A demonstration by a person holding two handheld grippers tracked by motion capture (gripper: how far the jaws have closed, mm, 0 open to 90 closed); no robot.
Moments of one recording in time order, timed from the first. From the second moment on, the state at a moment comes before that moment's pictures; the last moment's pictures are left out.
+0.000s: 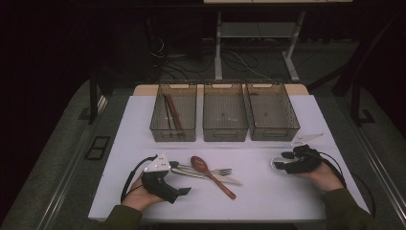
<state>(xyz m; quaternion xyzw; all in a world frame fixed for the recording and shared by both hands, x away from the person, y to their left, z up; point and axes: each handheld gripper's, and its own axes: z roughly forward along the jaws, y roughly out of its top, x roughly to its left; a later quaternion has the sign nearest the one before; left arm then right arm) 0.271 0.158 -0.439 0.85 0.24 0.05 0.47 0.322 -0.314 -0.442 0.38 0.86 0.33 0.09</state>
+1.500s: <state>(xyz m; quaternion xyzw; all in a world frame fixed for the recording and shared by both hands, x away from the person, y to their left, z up) 0.271 0.157 -0.439 0.85 0.23 0.05 0.47 0.319 -0.321 -0.435 0.35 0.88 0.32 0.04</state>
